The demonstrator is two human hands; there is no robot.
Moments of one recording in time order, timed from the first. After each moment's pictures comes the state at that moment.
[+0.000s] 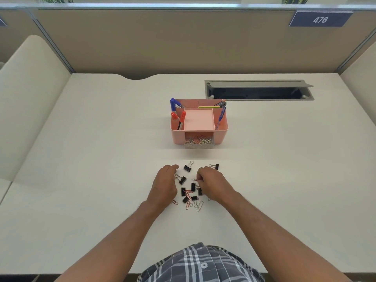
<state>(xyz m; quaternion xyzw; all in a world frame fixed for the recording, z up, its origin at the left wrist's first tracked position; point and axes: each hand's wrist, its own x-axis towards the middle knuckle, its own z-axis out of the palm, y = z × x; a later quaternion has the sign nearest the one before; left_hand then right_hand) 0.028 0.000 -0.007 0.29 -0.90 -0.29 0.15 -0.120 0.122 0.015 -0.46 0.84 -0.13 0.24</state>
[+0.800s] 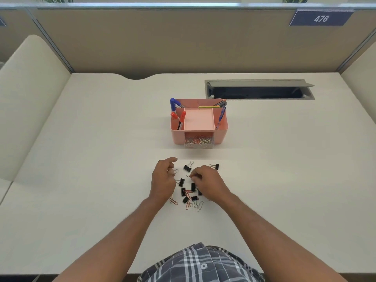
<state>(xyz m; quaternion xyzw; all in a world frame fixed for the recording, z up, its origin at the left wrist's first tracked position) 0.016 -0.002 0.011 0.40 -0.78 -0.44 0.19 -0.111 0.116 0.011 -0.38 0.83 -0.29 0.29</state>
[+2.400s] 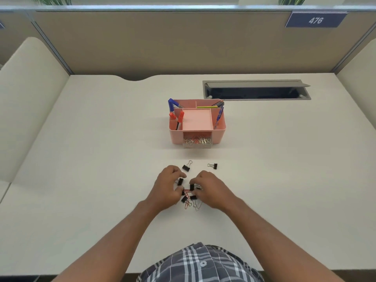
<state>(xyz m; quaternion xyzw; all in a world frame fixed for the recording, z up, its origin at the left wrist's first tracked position) 0.033 0.002 0.003 0.22 -0.90 -0.37 0.11 -0.107 0.141 0.019 -0.49 0.81 -0.16 0.27</state>
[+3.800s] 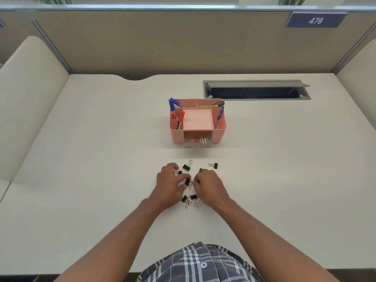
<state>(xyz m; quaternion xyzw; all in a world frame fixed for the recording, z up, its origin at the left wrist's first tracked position) 0.027 0.006 -0.008 0.24 -0.94 -0.25 0.04 -0.096 0.129 0.012 -0.43 0.86 -0.18 0.19</state>
